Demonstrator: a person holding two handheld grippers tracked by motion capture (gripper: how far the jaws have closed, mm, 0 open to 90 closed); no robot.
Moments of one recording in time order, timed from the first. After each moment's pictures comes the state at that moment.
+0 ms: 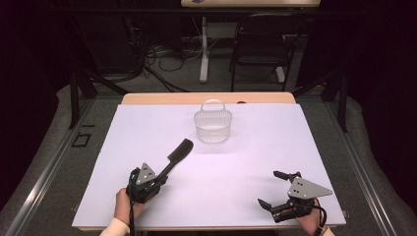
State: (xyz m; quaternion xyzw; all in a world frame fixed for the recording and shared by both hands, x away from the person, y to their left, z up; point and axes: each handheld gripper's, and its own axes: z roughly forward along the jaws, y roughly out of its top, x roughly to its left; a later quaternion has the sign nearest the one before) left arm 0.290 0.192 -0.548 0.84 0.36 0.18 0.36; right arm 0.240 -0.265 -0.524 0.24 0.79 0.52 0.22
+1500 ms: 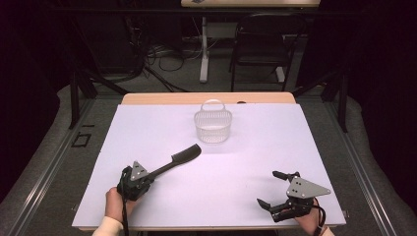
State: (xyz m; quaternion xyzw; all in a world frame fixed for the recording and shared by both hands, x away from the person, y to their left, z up) left arm 0.298 0.216 -0.552 0.84 0.39 0.20 0.31; right arm 0.241 -0.264 -0.525 0.25 0.79 0.52 0.22
